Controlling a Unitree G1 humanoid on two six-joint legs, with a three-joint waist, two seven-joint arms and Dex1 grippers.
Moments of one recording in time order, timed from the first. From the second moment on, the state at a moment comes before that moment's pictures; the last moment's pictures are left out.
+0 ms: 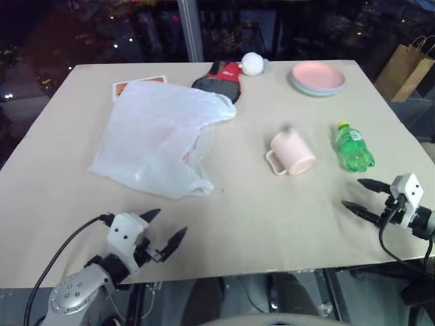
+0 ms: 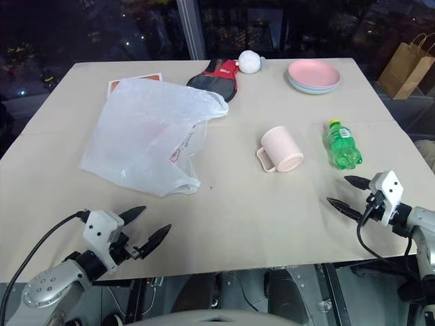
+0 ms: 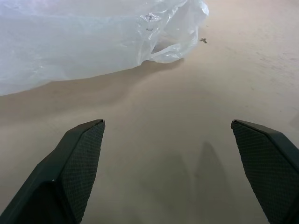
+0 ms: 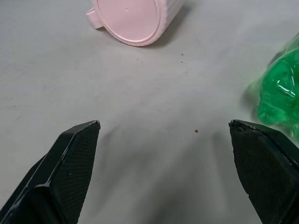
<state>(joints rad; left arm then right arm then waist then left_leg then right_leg) 0.53 0.53 0.26 -0.55 -0.35 0.24 -0.64 -0.05 -0.74 -0.26 0.26 0.41 -0.02 1.13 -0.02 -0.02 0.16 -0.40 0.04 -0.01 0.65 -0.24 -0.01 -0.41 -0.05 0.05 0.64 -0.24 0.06</state>
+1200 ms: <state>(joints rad) 0.28 0.54 0.23 -0.67 -0.54 0.50 -0.56 -0.04 -0.71 -0.21 0.13 0.46 0.04 1.19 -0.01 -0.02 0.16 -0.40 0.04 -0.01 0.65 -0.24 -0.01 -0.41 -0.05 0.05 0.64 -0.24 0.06</state>
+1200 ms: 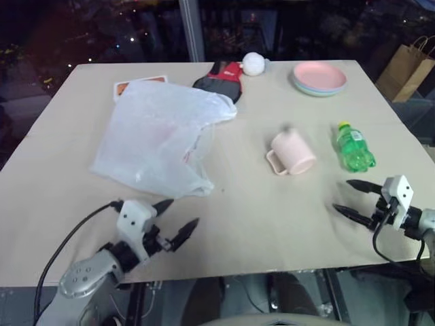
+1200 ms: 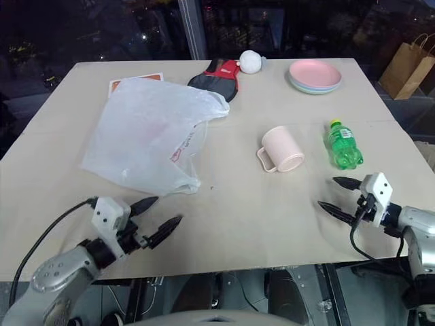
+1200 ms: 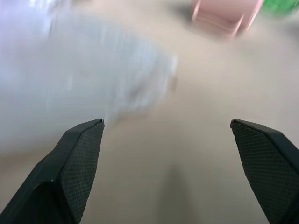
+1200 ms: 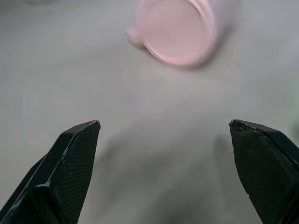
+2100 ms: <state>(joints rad) -0.40 0.64 -0.15 -0.28 -0.08 0.99 -0.21 0.00 -0.66 -0.20 -0.32 0.66 0.30 1.07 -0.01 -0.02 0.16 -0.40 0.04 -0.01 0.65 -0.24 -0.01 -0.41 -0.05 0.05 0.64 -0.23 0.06</state>
